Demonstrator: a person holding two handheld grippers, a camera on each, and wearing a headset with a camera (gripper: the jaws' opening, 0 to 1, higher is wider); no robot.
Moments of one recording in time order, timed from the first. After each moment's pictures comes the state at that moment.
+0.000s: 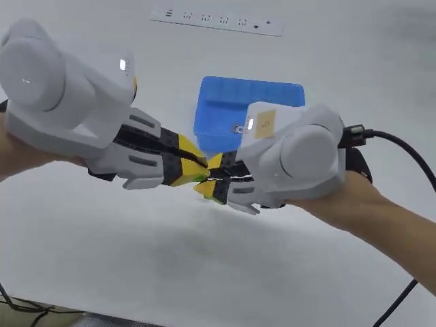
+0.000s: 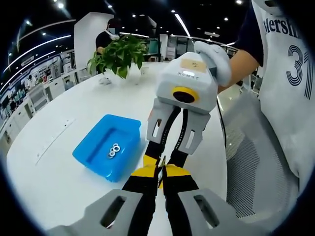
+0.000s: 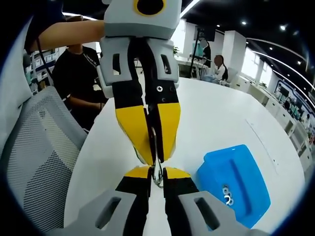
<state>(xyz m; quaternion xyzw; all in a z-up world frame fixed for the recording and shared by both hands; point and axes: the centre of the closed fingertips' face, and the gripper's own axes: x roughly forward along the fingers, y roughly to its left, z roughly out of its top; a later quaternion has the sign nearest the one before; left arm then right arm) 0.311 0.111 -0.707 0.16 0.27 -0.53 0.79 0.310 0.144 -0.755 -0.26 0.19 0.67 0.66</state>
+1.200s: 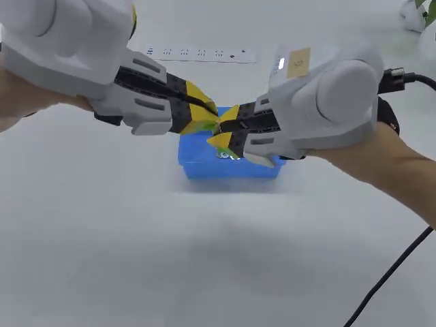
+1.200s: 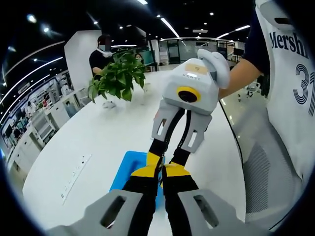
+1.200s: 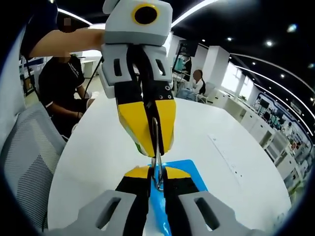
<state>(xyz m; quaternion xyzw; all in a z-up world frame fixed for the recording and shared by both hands) 0.382 0.084 -0.641 0.23 0.20 -0.54 0.78 0.388 0.115 -0.686 -0.26 0.12 0.62 0.73</state>
